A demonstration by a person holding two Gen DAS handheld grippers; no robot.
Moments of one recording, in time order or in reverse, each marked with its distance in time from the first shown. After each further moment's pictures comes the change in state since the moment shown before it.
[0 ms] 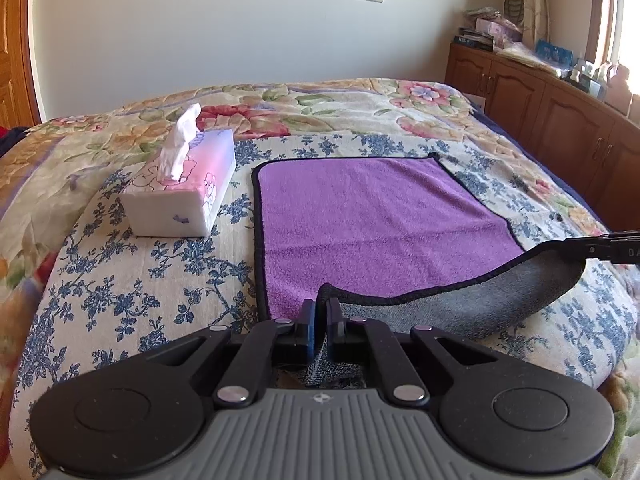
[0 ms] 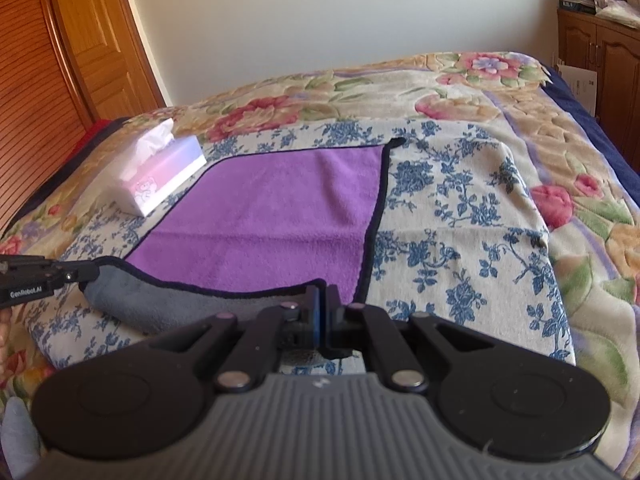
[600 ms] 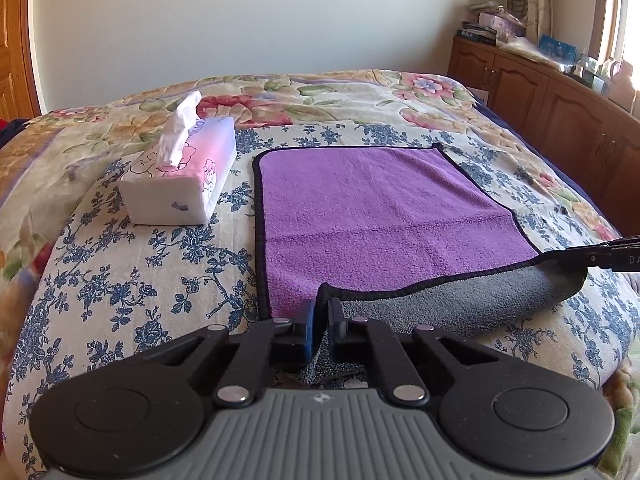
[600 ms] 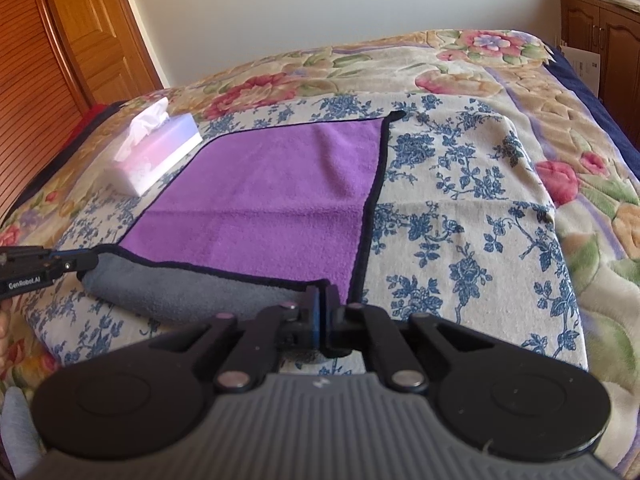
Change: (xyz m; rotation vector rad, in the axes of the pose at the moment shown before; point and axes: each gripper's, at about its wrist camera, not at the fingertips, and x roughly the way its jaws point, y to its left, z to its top) left arm 0.009 0.002 -0.005 -0.006 0.024 0.005; right arm 0.010 -0.002 -0.006 0.012 0.069 0.001
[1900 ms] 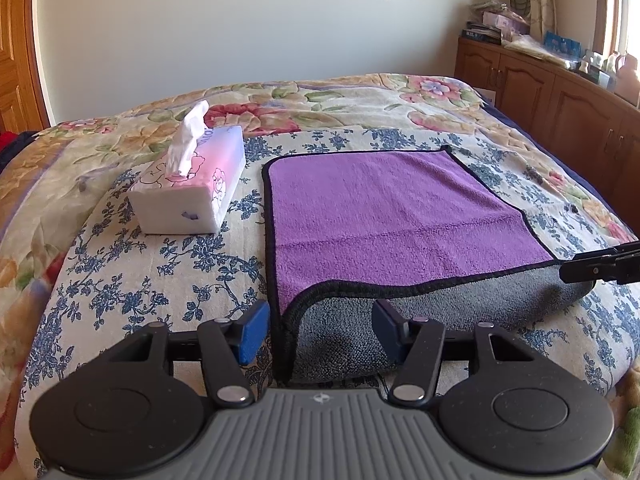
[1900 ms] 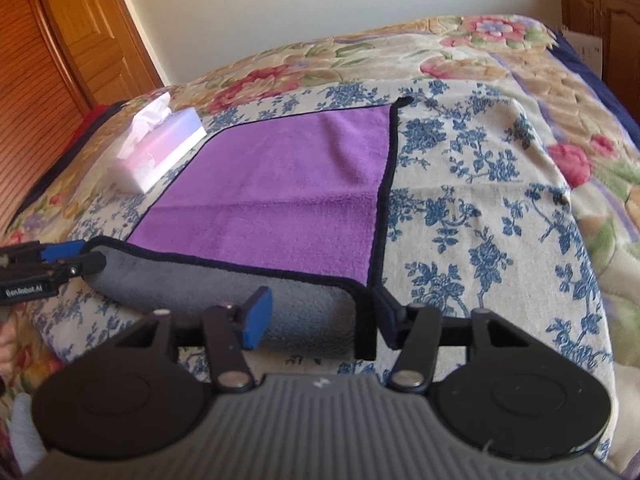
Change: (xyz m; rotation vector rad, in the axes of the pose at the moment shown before) left arm 0.000 -0.003 0.001 0.024 -0.017 0.045; right arm 0.008 0.002 -0.003 0.045 0.028 0.026
